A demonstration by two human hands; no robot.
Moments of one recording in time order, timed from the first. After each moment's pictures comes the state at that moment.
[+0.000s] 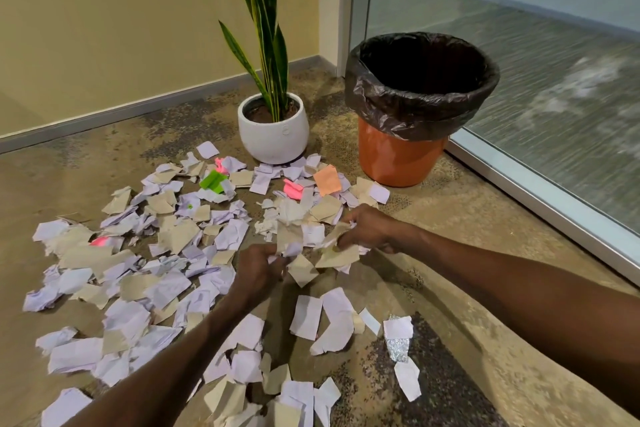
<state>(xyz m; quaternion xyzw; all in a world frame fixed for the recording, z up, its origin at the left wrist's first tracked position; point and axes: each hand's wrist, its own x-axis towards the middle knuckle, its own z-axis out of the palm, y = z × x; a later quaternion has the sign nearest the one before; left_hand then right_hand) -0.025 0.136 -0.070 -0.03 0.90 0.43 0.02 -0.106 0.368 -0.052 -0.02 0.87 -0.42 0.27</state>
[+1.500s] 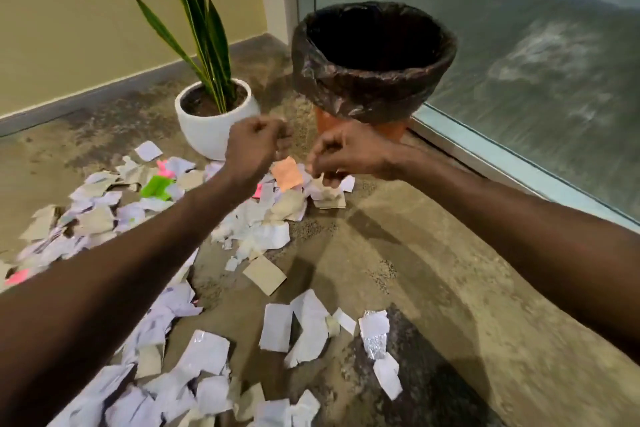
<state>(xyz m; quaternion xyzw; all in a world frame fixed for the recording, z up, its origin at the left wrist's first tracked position) -0.166 0.222 0.034 0.00 0.75 0.66 0.02 -0.138 0.408 0.053 -0.12 0.83 -0.51 0.18</state>
